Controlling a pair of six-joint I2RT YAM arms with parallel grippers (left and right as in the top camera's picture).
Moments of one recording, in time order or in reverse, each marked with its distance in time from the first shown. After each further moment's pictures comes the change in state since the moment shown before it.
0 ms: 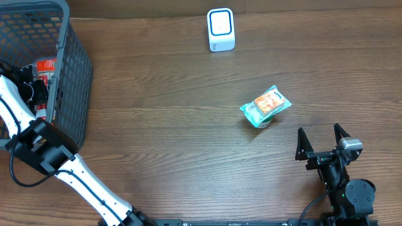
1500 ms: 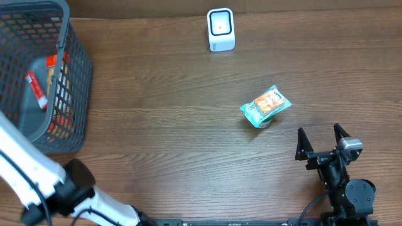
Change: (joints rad) left arm -0.097 -0.733 0.054 0.059 -0.066 -0.322; right arm 0.000 0.000 0.000 0.000 0.000 0.000
